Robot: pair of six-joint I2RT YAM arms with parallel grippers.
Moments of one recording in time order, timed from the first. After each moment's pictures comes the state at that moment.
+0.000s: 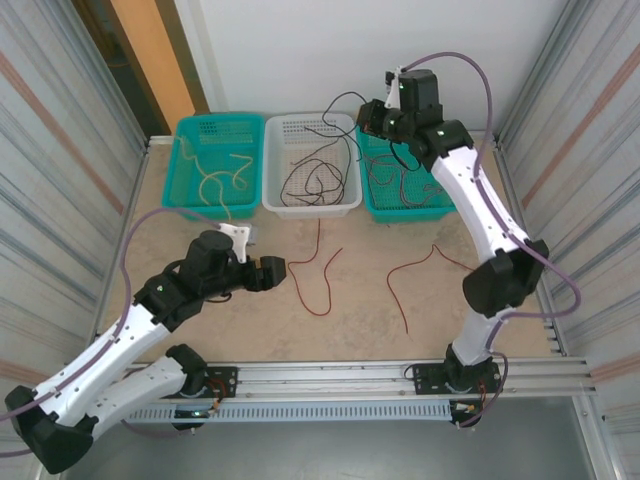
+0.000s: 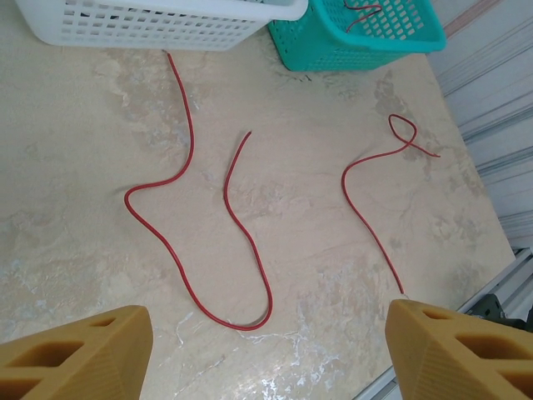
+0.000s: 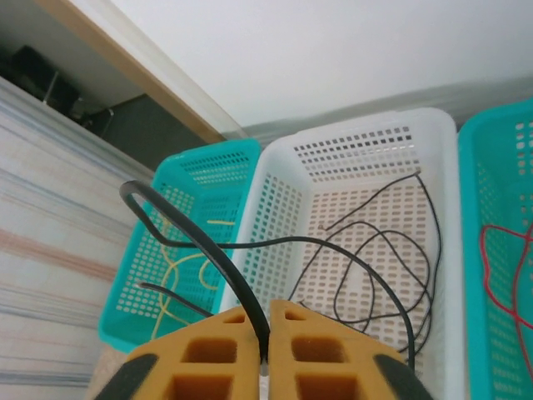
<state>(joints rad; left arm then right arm) -0.68 0.80 0.77 -0.59 0.13 -0.58 0.37 1.81 1.98 -0.62 -0.21 0.56</state>
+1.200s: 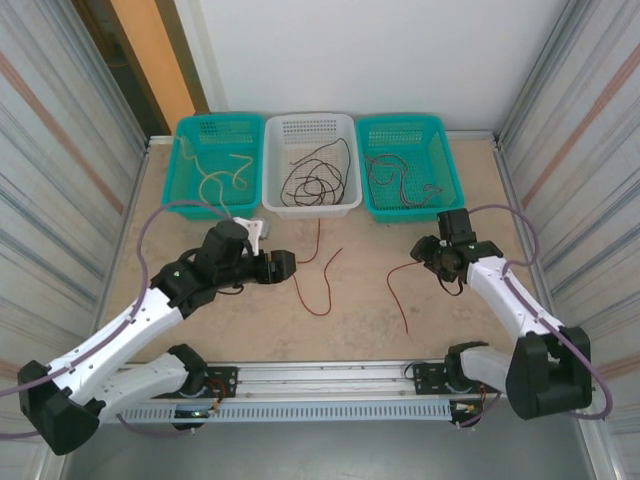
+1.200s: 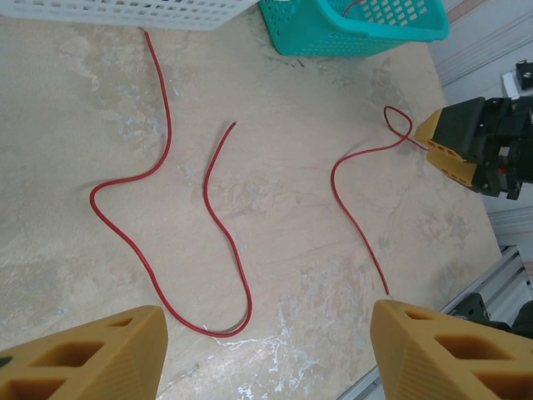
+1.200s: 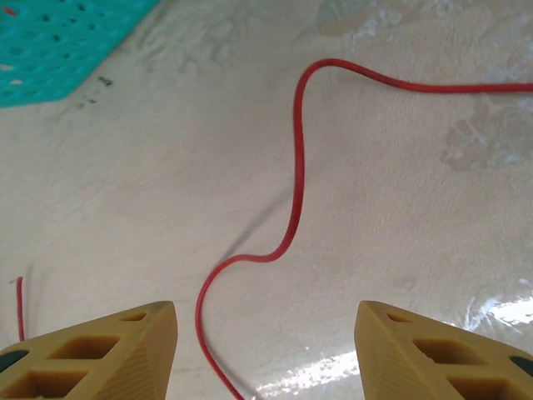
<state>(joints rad) -0.70 0.94 0.82 -0.55 0.16 -0.63 0.16 1.18 0.72 -0.61 -0.03 0.76</state>
